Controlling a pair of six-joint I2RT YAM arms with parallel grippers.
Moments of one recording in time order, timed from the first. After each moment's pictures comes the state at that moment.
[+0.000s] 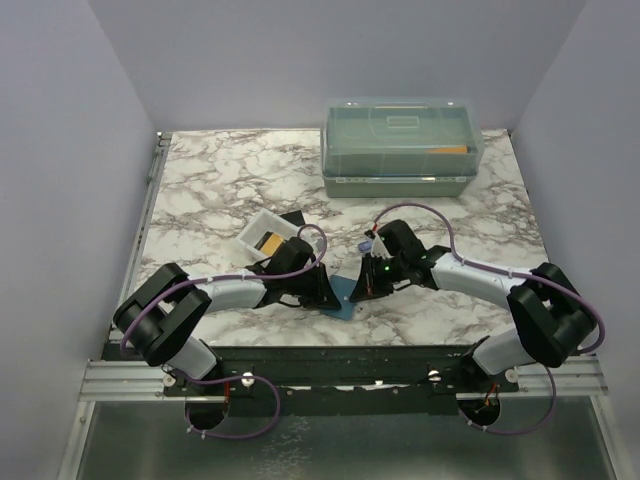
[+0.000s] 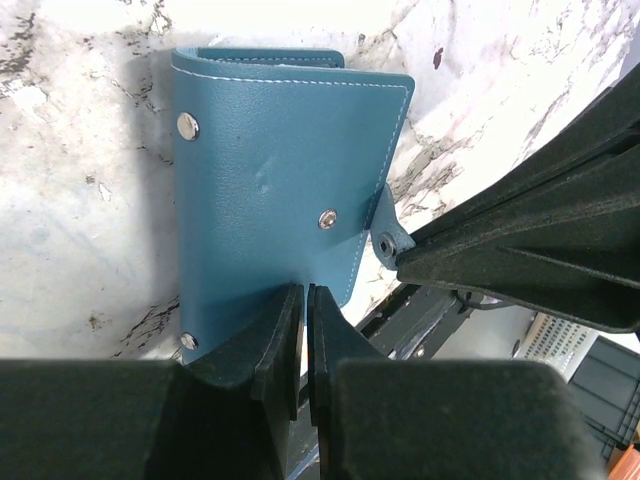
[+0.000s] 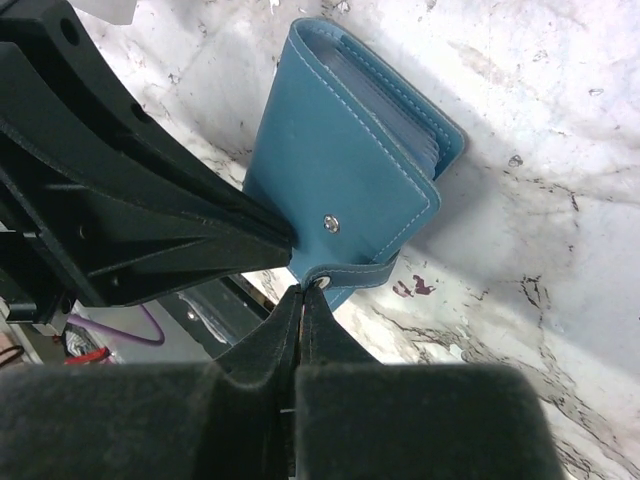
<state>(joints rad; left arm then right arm) -0.77 1.51 0.58 0.13 0.43 -0.89 0.67 1.46 0.72 -0.21 -0.48 0.65</state>
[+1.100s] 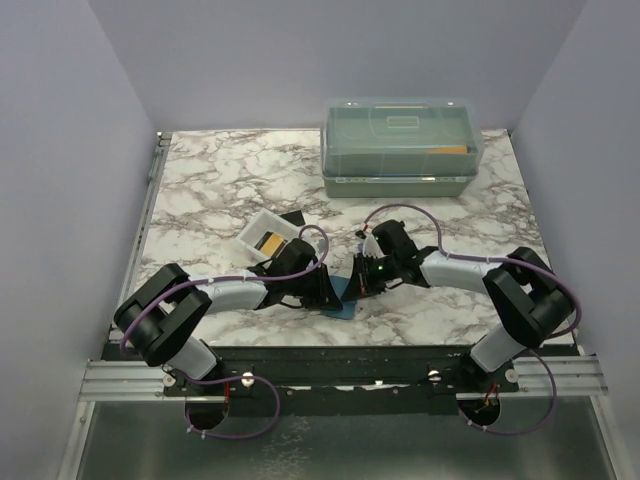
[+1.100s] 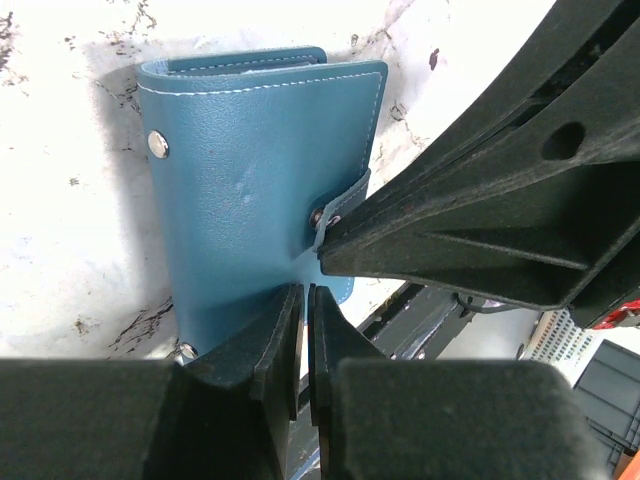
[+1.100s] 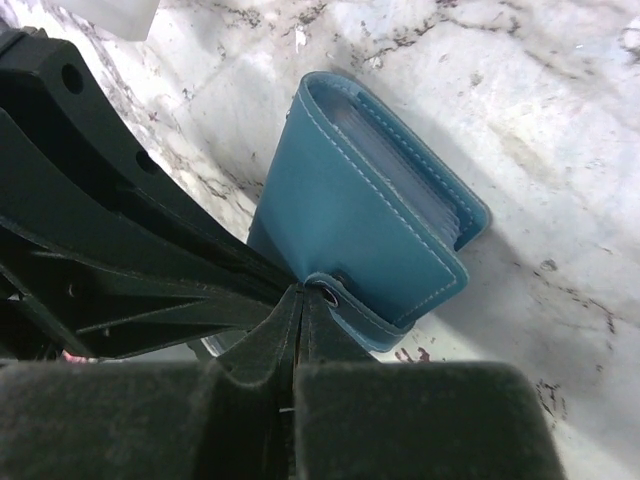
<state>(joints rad) -0.79 1.51 0.58 0.14 0.40 -0.90 0.66 1.59 0.71 -0.04 -0.56 0.60</state>
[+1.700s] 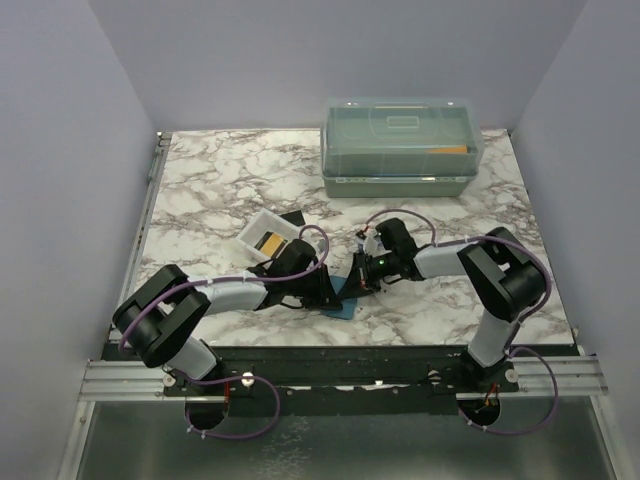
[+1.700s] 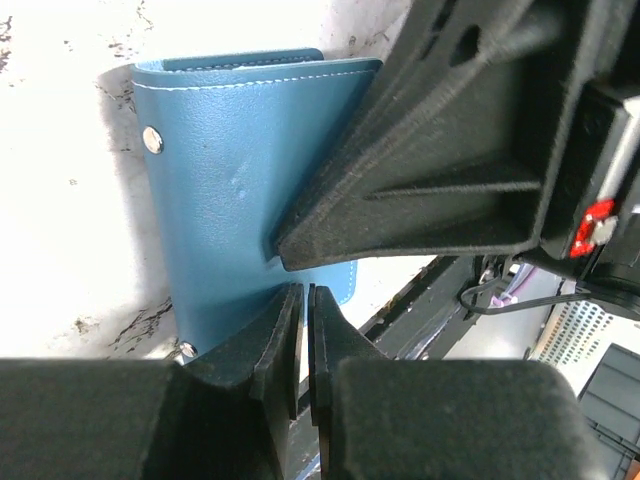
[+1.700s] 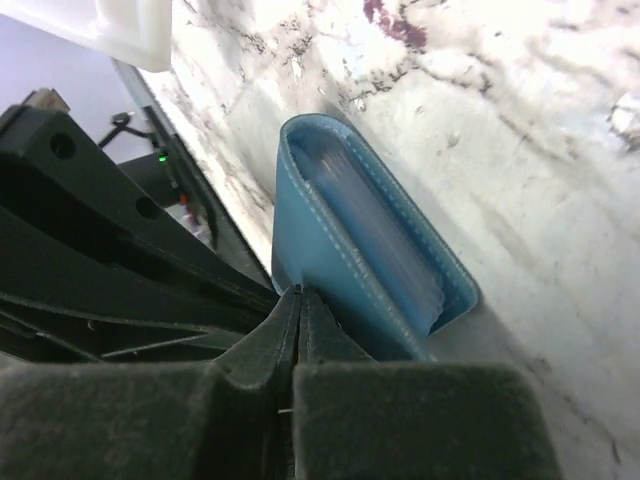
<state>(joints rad) -0.79 1.50 0.58 0.13 0.38 -0.90 0.57 1.76 0.72 0.12 -0.77 0.69</state>
